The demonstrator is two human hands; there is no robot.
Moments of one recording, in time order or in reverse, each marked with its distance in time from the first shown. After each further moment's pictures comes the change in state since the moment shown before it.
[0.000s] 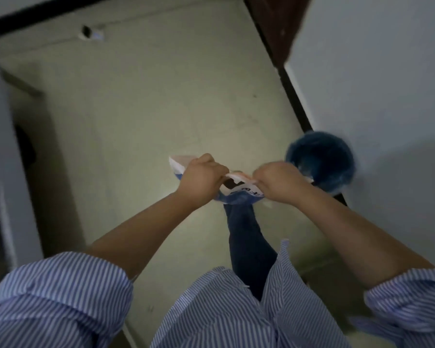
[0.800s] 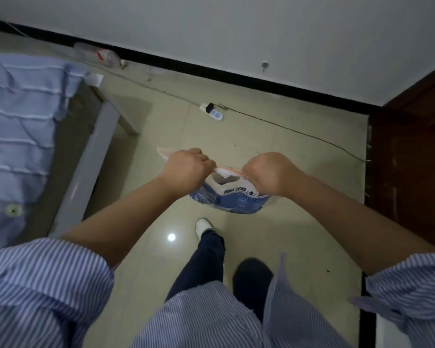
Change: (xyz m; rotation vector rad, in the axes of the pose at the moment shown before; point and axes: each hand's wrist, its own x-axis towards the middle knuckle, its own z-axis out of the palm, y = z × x) left_hand 0.097 -0.675 -0.288 0.261 0.283 -0.317; right_hand 0.610 -0.164 -0.524 -0.525 0.057 -0.487
